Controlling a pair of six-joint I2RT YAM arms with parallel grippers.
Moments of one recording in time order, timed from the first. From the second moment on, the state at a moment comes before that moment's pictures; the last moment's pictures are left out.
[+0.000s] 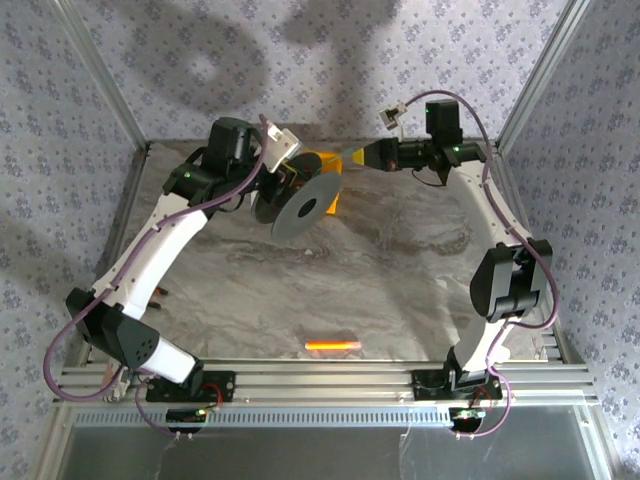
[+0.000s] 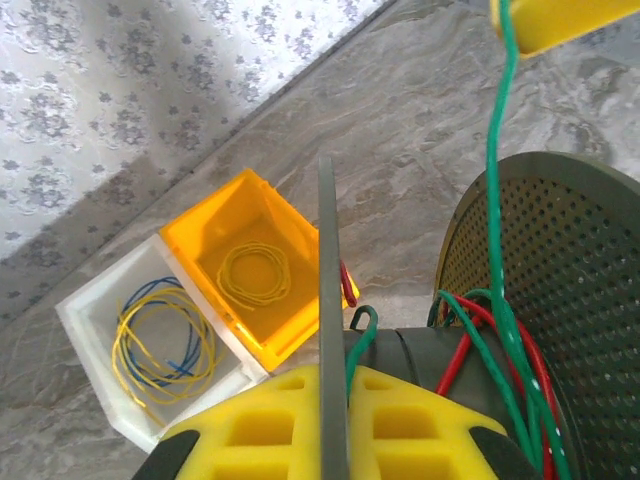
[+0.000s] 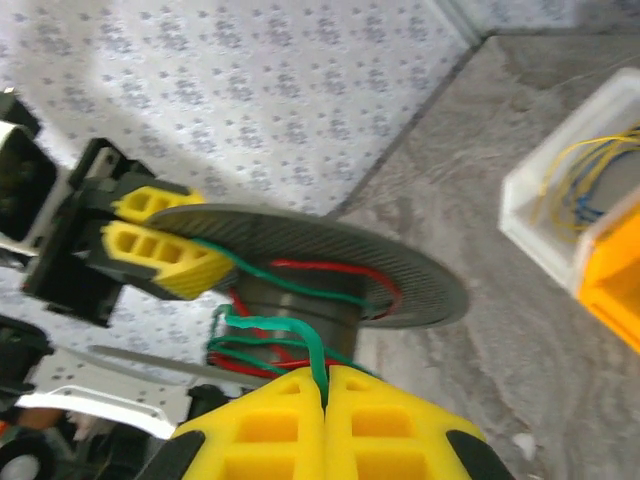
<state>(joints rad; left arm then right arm) -0.51 1.49 1.65 -0.75 0.25 0.25 0.16 1.76 1.69 -0.53 -1.14 0.21</state>
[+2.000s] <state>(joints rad) -0.35 1.53 1.53 -0.39 -0.09 -0.62 0.52 1.66 1.52 -0.55 -0.68 0.07</state>
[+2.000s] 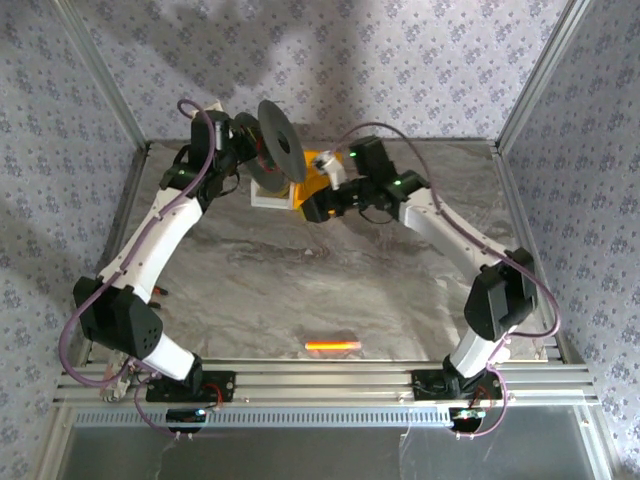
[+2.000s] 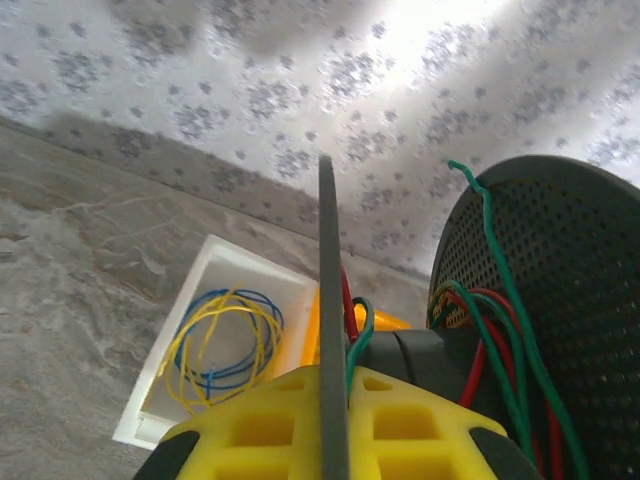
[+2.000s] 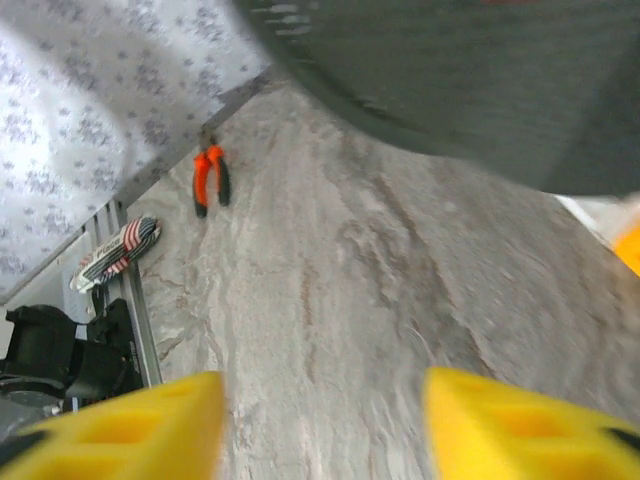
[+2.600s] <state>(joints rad) -0.40 1.47 1.49 -0.55 0.63 0.01 0.16 1.57 1.50 -0.45 -1.00 0.31</state>
